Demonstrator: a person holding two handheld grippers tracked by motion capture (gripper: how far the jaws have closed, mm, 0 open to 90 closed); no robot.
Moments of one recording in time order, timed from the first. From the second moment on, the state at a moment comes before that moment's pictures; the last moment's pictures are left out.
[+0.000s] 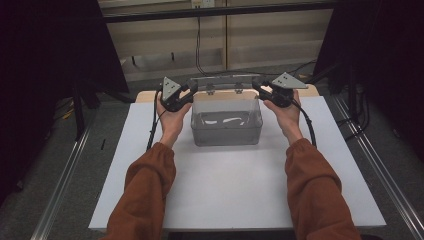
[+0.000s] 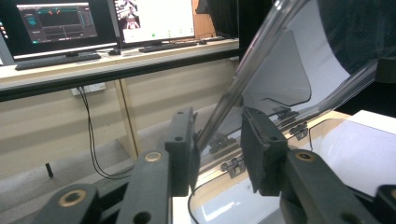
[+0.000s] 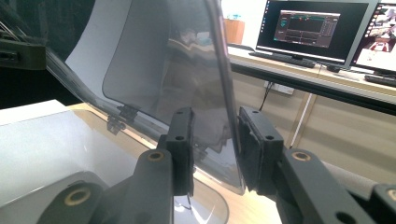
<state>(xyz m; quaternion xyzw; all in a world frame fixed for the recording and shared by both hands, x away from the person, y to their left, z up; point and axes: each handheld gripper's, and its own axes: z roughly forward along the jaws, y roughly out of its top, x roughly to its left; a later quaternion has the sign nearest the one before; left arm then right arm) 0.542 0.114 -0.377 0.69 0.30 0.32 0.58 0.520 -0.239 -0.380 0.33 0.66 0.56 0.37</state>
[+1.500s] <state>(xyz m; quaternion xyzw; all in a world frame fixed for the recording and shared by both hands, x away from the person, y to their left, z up) 0.587 0.112 -0.385 0.70 0.32 0.30 0.56 0.559 -0.244 -0.397 0.38 0.66 0.56 0.34</state>
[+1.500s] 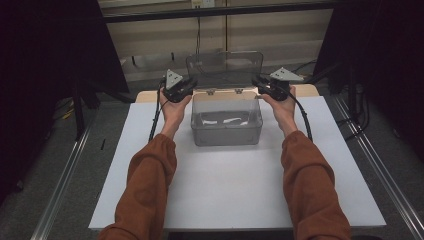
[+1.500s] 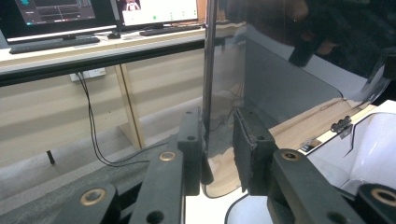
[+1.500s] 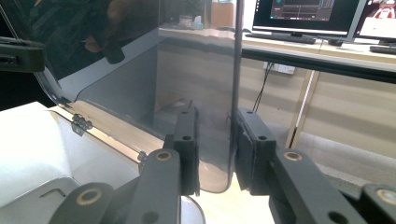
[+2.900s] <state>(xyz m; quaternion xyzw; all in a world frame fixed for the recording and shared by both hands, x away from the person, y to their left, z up) 0.617 0.113 -0.390 0.71 0.40 0.19 0.54 0.580 -0.245 -0.400 0.46 0.64 0.55 0.27</state>
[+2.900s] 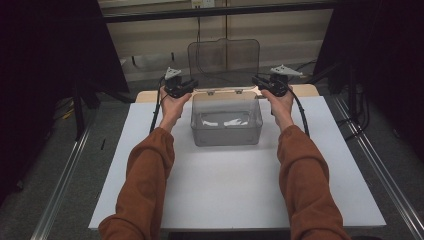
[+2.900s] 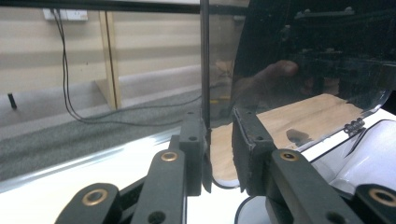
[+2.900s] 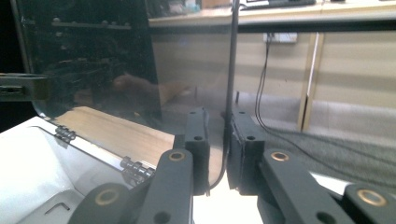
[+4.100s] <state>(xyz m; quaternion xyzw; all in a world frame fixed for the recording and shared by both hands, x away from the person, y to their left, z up) 0.632 0.106 -0.391 0.72 0.44 0.16 0.51 0.601 -0.244 -0.396 0.53 0.64 0.52 0.21</state>
